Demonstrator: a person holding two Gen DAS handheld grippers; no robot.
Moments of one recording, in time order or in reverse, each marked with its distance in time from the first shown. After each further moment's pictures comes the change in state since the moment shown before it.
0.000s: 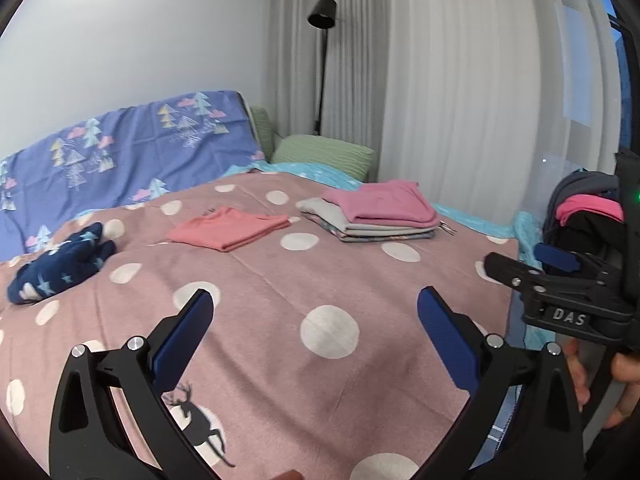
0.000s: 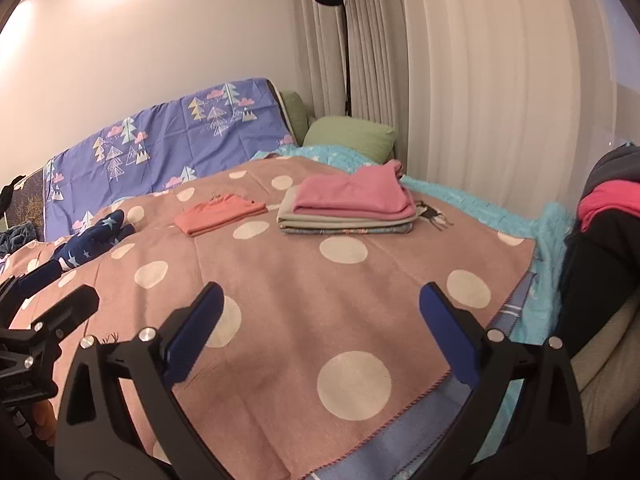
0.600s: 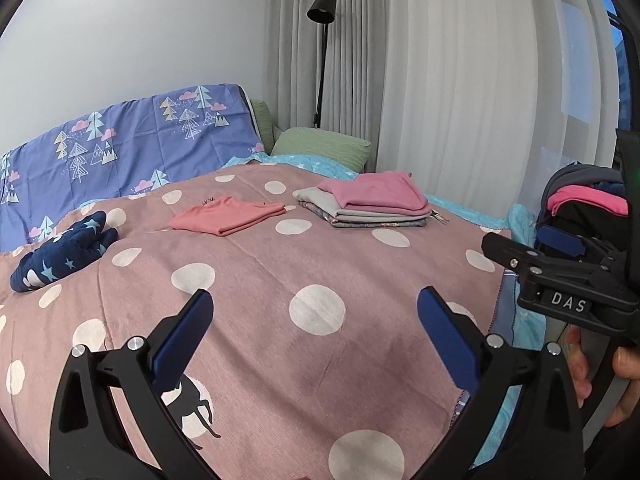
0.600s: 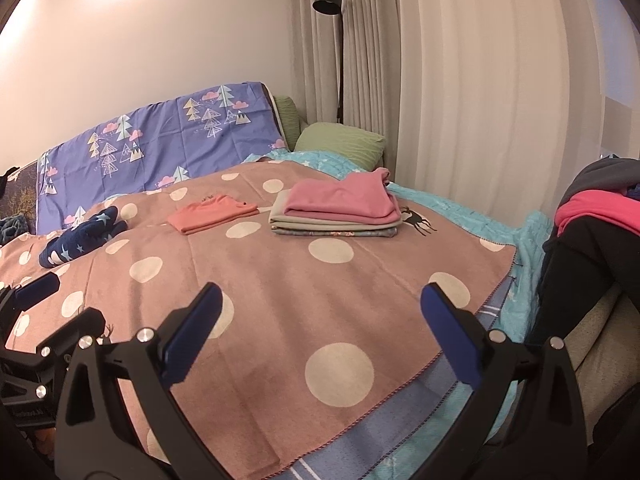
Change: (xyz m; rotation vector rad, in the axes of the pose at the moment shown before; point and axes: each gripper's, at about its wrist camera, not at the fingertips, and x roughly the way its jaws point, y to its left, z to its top) left arm -0.017 -0.011 -0.014 -0.005 0.033 -0.008; right arm -0.017 0.002 -0.004 -0.029 -0.010 -0.049
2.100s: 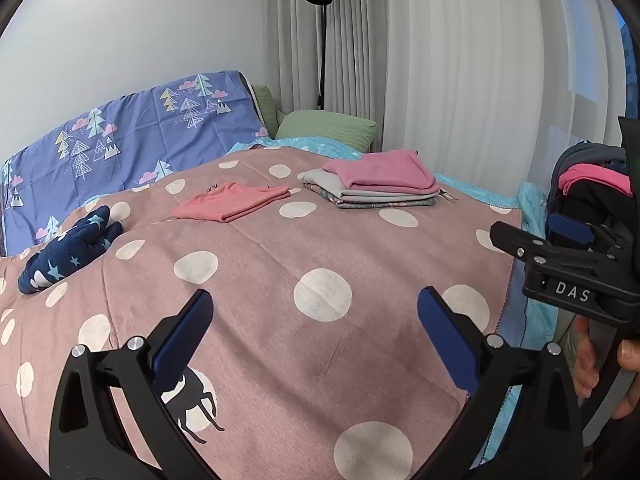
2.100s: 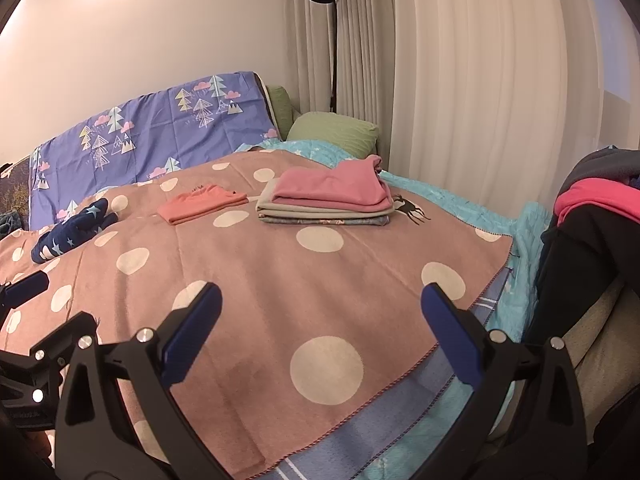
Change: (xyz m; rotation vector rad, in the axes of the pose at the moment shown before) left arm 0.011 -0.003 -0.004 0.041 0.064 0.029; right arm 0.016 -0.009 -0.006 0.002 0.037 -0.018
